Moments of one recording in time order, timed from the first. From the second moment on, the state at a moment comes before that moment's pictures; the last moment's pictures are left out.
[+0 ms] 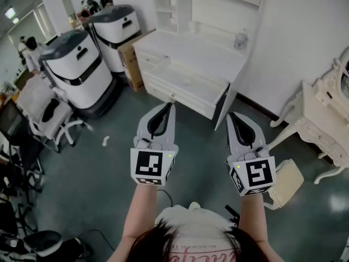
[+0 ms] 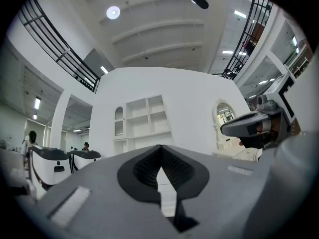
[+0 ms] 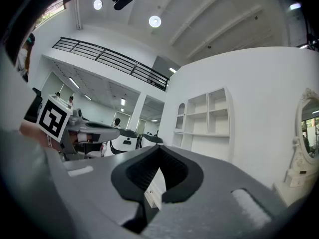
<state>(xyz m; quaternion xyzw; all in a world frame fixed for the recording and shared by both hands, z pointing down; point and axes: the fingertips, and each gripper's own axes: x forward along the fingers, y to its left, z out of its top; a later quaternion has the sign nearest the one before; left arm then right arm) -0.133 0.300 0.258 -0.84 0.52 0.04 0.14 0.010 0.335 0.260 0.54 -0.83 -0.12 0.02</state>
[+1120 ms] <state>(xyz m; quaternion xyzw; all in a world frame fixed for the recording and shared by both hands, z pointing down) -0.123 0.215 0.273 -0.84 0.53 0.03 0.11 0.029 0.250 0.280 0.52 -0.85 -0.10 0.02</state>
